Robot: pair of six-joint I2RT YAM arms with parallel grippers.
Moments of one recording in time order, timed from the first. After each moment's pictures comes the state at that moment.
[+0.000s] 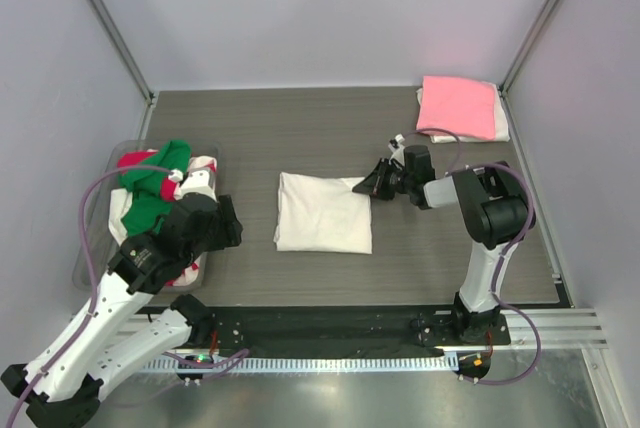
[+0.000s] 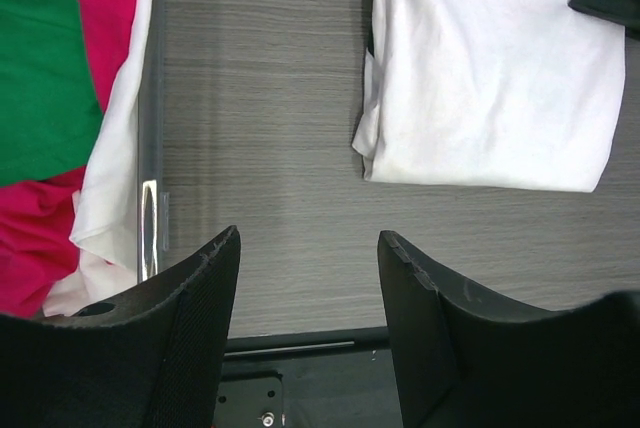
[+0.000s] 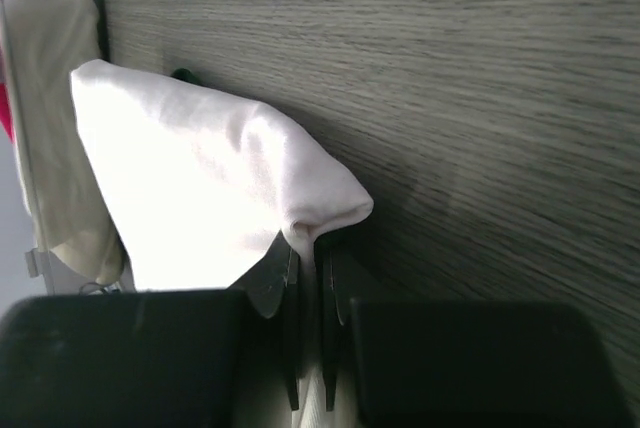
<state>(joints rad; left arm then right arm) -0.66 0.70 0.91 -0.97 -0.36 -0.60 0.26 1.92 0.82 0.48 -0.61 0.68</state>
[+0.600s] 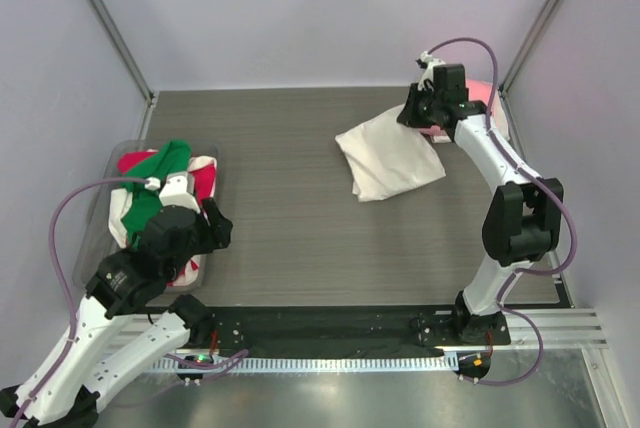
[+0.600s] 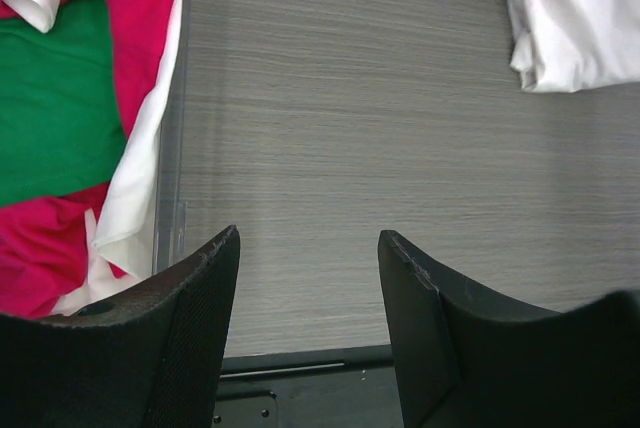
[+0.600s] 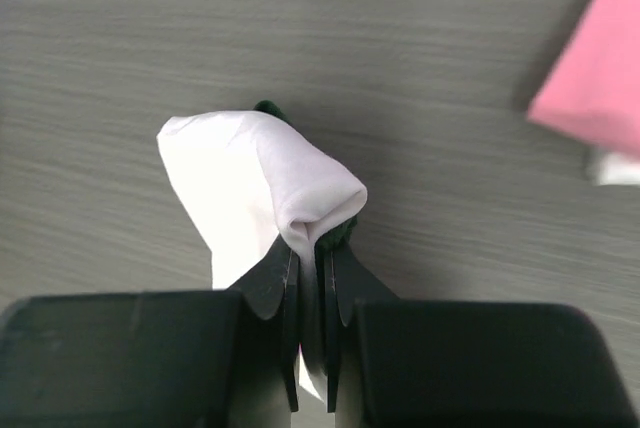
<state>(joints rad) -0.66 0.56 0.91 -0.97 -0.40 -0.60 0.15 1.76 1.47 -0.37 -0.22 0.20</state>
